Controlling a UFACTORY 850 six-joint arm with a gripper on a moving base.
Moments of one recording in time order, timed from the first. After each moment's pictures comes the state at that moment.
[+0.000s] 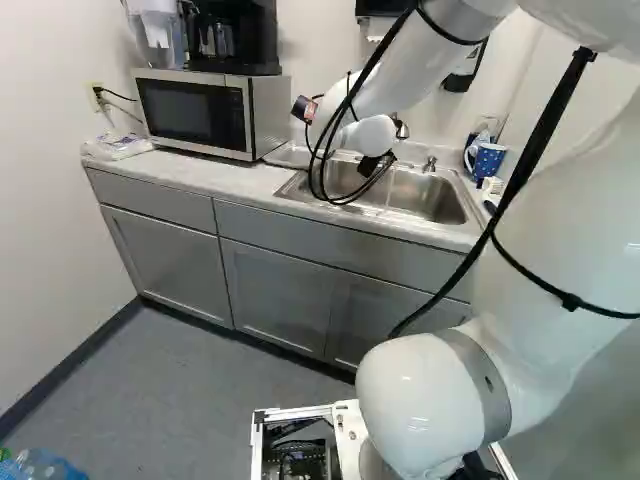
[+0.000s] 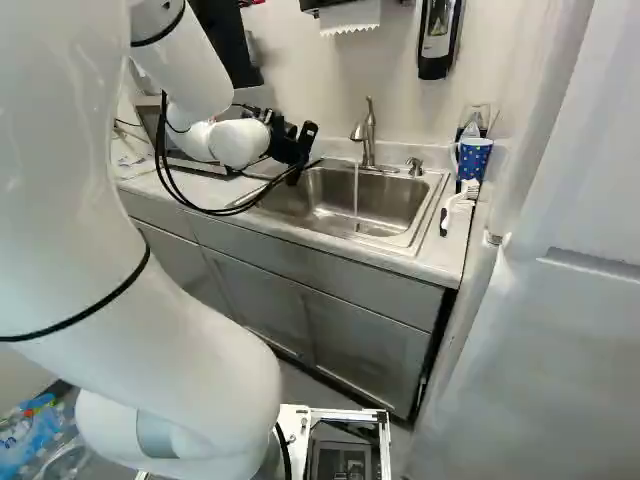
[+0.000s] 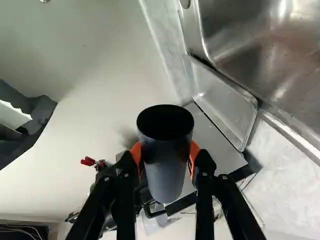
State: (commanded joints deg) arm 5.1 3.0 -44.4 0.3 36.1 117.5
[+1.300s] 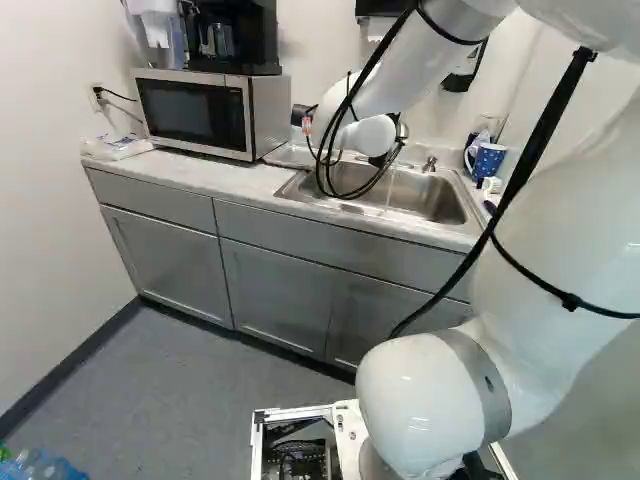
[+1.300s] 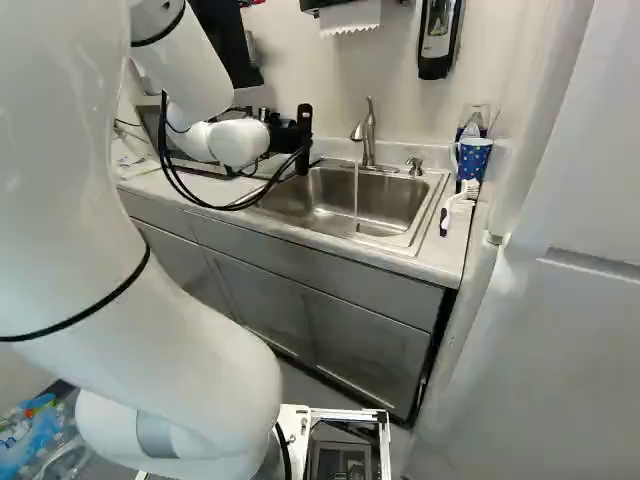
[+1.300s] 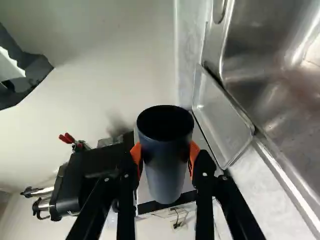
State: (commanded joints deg) arm 5.1 3.0 -44.4 0.3 36.1 96.4
